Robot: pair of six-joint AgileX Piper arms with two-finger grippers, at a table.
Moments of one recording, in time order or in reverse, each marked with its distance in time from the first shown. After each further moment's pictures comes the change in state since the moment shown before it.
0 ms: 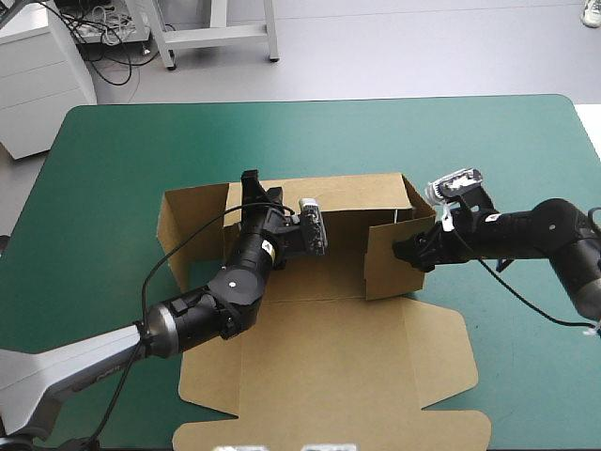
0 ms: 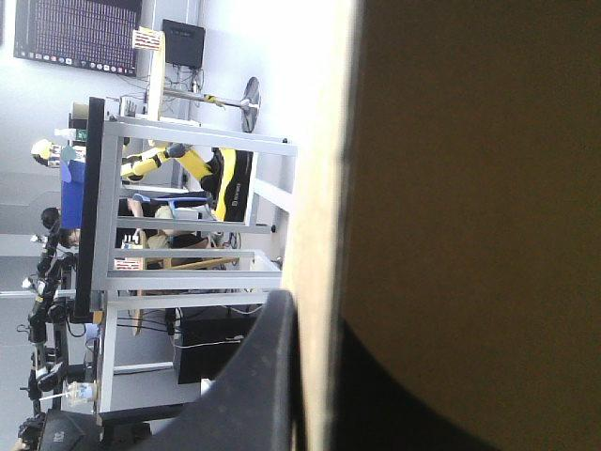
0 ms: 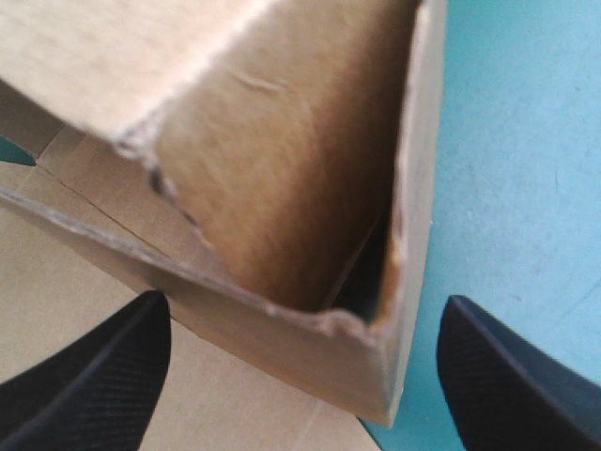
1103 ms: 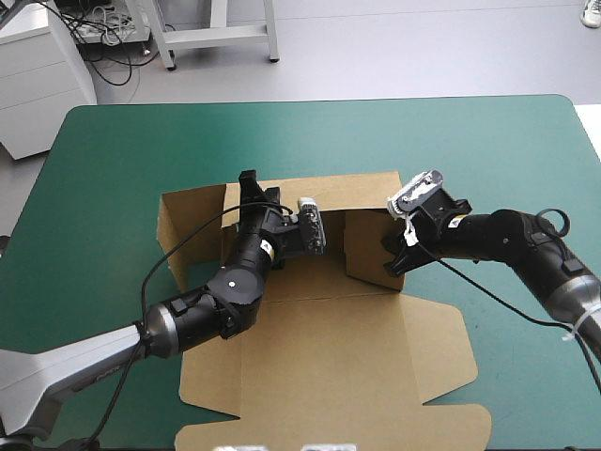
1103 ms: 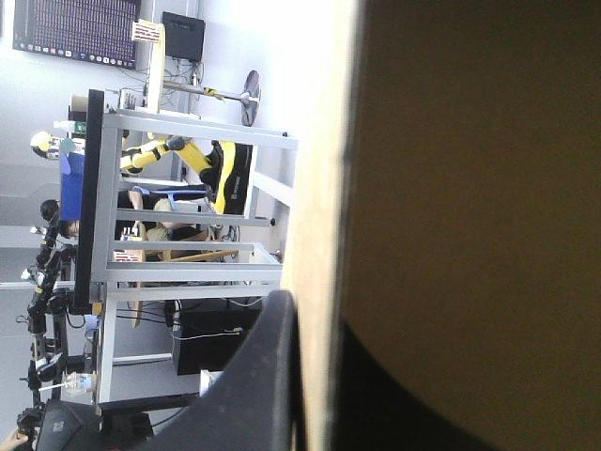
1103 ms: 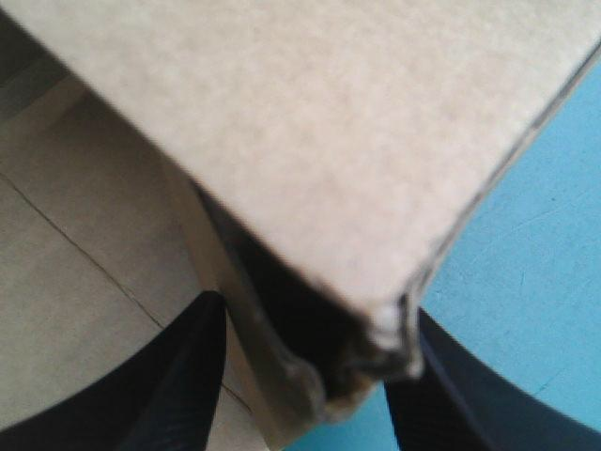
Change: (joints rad) left arm 0.000 0.000 0.000 -0.008 0.007 0.000; right arm 0.220 0.020 0.002 -0.211 -0.238 0.024
